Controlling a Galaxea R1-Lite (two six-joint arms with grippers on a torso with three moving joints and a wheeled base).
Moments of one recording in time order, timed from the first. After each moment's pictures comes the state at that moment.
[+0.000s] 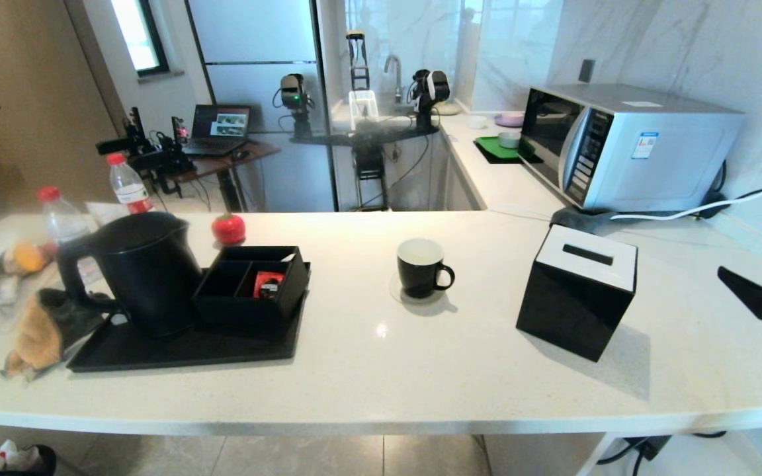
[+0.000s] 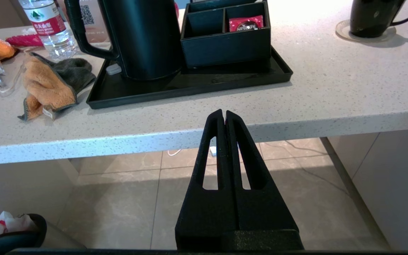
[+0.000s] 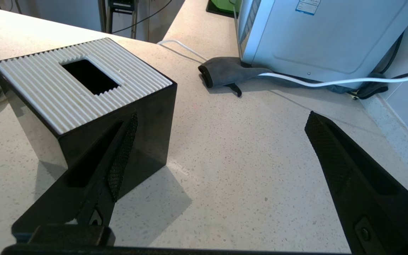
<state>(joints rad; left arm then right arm) 0.00 0.00 0.00 0.01 -0.02 0.08 -0.45 1.53 -0.28 -1.28 0.50 -0.18</state>
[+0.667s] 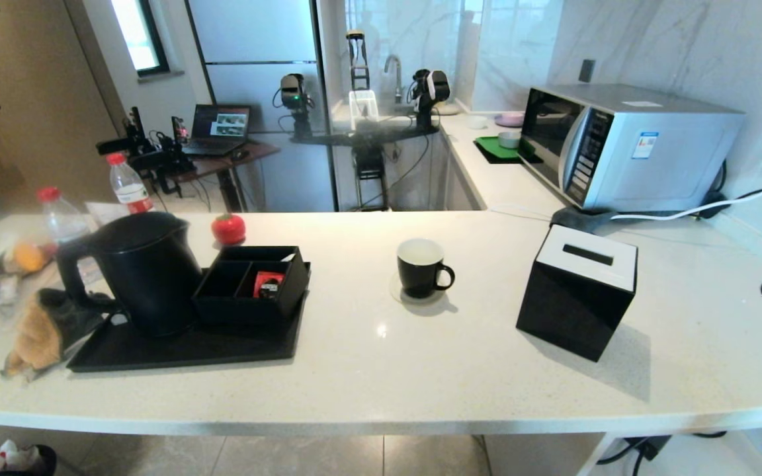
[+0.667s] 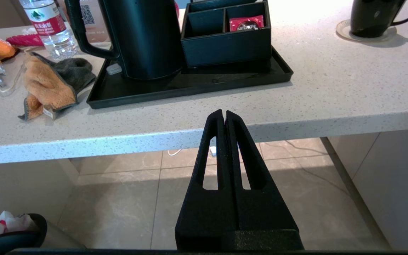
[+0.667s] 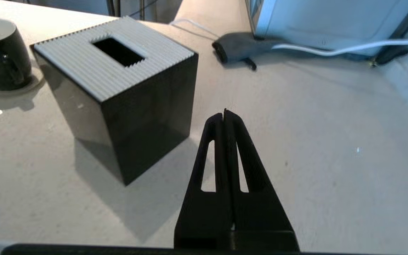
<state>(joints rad) 0.00 0.00 0.00 0.01 -0.02 0.08 -0.46 1.38 -0.20 -1.14 0.50 -0.15</state>
